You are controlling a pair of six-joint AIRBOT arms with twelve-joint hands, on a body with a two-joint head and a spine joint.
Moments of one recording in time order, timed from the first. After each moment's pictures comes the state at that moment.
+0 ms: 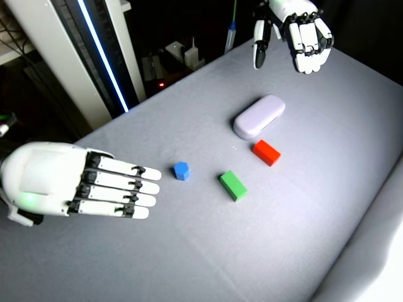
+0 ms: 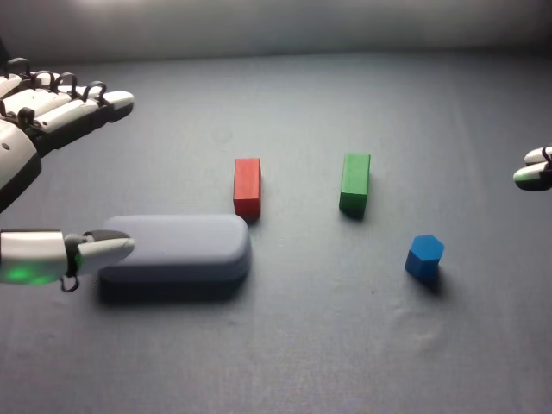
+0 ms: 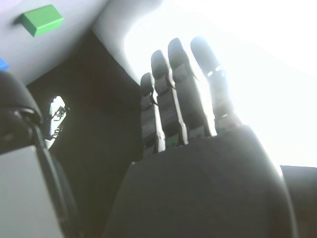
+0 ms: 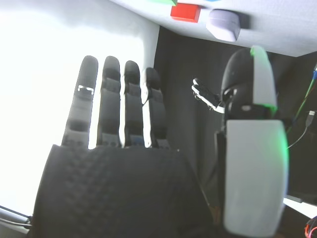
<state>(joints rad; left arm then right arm) 1.17 -0.73 0.89 -0.28 -1.17 0.95 -1.04 -0.81 1.11 -0.10 1.09 -0.53</state>
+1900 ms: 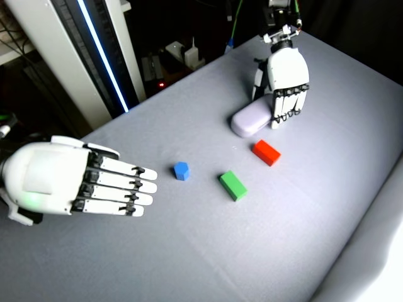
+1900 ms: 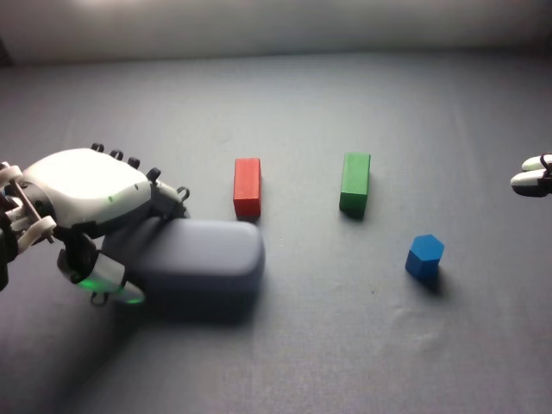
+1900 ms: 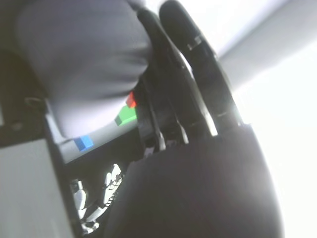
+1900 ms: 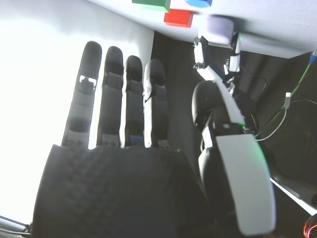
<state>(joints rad) 0.87 -0.96 1.13 -0.13 -0.52 1.01 -1.04 -0.81 1.11 -0.13 1.07 -0.51</state>
